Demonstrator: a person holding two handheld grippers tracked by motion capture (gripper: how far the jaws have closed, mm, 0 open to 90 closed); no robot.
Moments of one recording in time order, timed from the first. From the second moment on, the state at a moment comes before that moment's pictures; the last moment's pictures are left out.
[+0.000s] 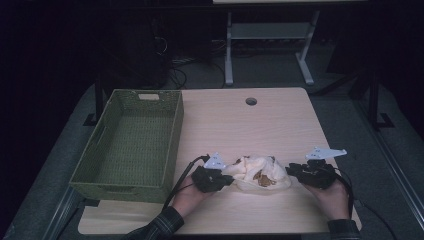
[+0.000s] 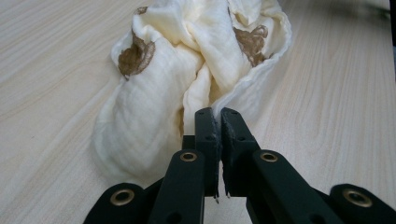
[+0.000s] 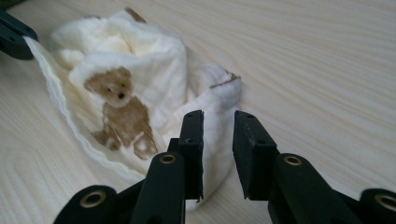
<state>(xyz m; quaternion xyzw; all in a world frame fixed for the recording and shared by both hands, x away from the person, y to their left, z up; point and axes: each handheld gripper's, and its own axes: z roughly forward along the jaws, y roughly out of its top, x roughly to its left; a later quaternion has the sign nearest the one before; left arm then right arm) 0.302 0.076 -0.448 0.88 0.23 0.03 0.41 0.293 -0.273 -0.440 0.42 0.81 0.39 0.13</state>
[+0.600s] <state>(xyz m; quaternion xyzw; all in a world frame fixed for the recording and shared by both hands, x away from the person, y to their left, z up) 0.301 0.074 -0.450 0.88 0.23 0.02 0.41 0.304 -0.227 -0.458 0.38 0.85 0.36 0.10</state>
